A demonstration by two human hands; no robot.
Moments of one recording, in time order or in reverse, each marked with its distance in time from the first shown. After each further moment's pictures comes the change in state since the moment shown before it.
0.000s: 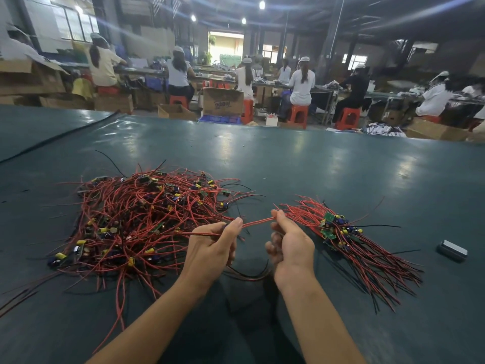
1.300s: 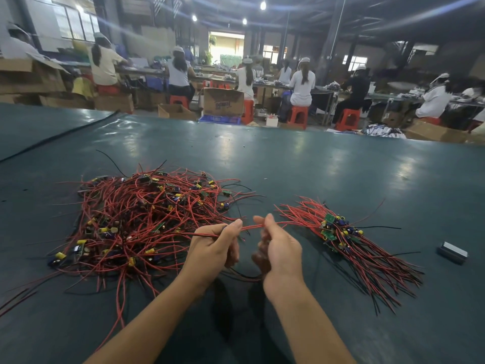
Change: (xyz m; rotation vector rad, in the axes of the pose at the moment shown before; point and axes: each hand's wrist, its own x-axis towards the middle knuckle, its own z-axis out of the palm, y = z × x) left_hand 0.002 0.002 -0.002 0.005 -0.062 -0.037; right_hand -0.016 0.014 0.009 -0.131 -0.088 -0.020
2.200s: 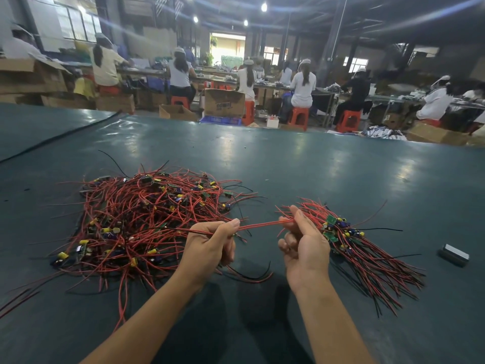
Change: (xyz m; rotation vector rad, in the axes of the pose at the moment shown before) left_hand 0.001 0.009 -0.009 -0.066 0.008 0.023; right_hand 0.021 -0.021 -0.026 0.235 0.036 -0.077
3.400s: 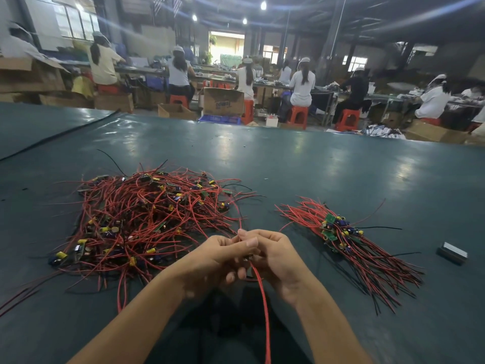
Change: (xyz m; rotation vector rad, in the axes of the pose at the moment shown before) left_hand -0.004 0.012 -0.004 -0.061 -0.433 -0.578; right_hand -0.016 0.013 0.000 -0.538 -0.624 0.186
